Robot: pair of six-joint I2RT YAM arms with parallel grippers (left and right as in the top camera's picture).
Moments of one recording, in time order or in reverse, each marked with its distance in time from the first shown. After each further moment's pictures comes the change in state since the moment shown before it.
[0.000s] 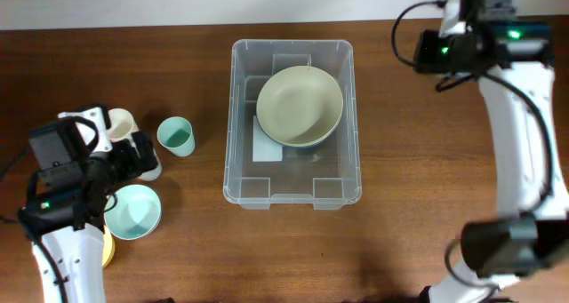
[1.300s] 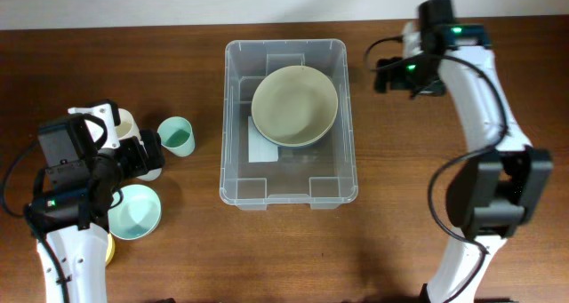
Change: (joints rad) left arm -0.046 0.000 0.000 0.020 0.006 0.000; right arm -0.019 0.232 -0.065 0.078 -0.050 -0.116
